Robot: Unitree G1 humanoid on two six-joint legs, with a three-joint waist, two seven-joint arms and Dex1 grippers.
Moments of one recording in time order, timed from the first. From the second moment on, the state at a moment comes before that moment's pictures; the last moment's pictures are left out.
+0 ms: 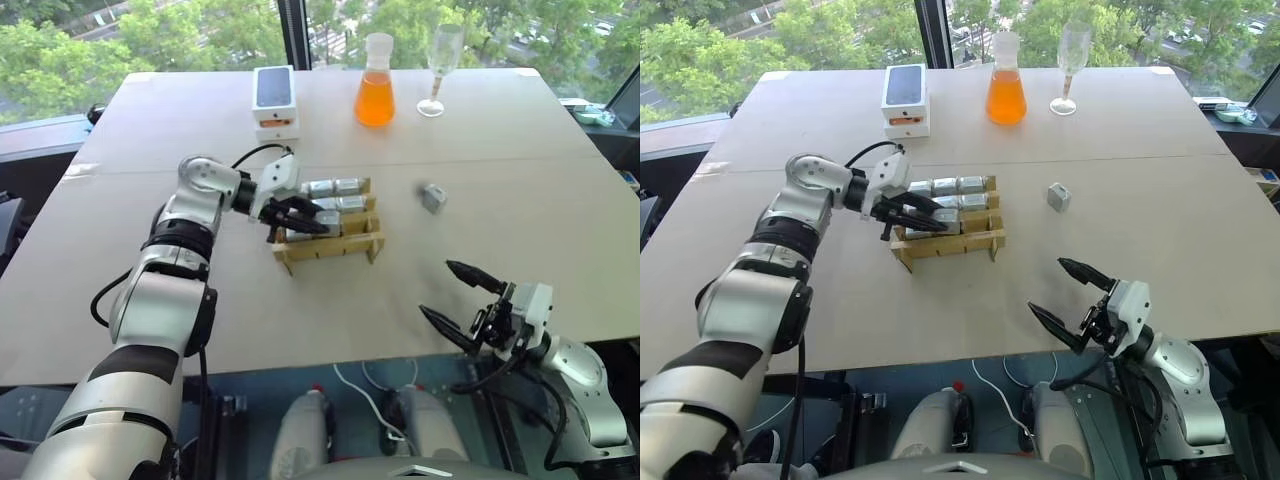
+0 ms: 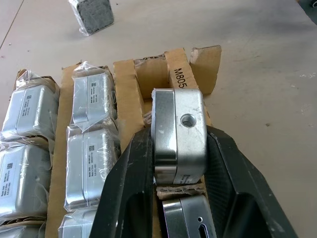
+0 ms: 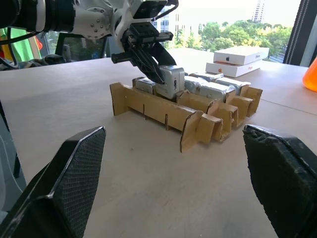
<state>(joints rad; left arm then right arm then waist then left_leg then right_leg) -1.12 0.53 -0.19 1.12 -0.05 -0.27 -1.61 0.16 -0.41 0.00 -0.23 0.49 -0.20 0.93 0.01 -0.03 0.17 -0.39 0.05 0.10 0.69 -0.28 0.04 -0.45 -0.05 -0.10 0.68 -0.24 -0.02</state>
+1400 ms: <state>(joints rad) -0.39 0.67 0.14 -0.22 -0.39 0.49 -1.19 -0.61 -0.40 -0.02 0.41 0.26 0.22 0.65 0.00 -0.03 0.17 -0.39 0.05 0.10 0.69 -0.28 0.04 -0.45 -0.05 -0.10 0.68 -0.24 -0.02</state>
